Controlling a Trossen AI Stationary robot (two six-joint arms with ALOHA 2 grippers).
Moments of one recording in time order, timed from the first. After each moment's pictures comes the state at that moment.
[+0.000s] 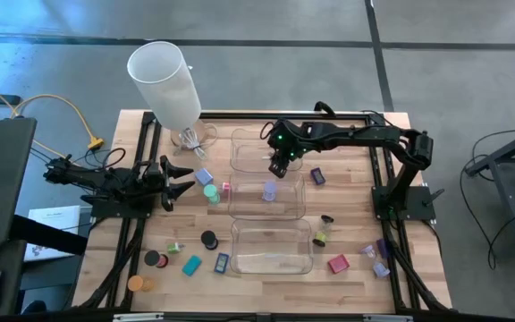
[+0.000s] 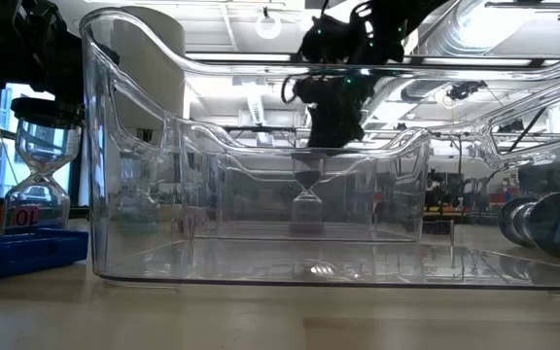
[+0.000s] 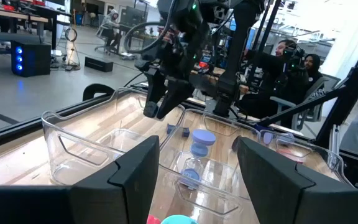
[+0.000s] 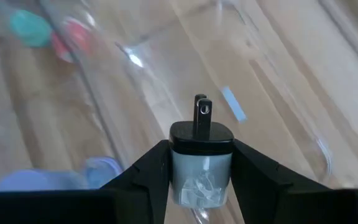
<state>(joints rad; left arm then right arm) -0.28 0.00 0.08 0.02 -0.54 -0.24 -0.33 1.76 1.30 -0.54 -0.04 0.18</state>
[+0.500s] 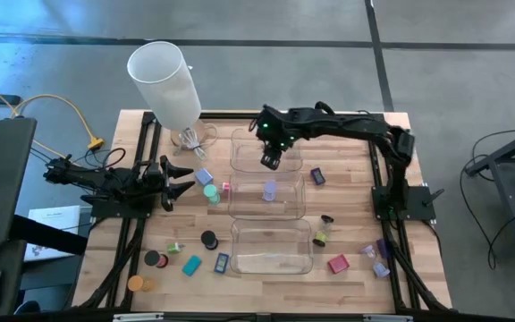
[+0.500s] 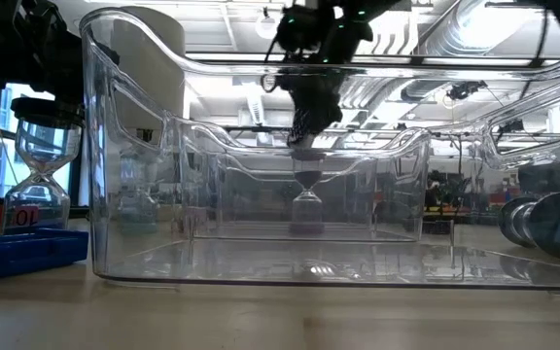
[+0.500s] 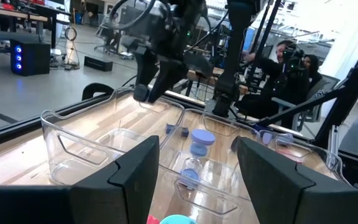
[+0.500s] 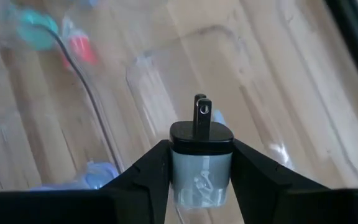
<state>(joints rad) -0.28 0.00 0.08 0.02 -0.54 -0.24 -0.33 1.93 1.69 -0.88 -0.03 0.07</state>
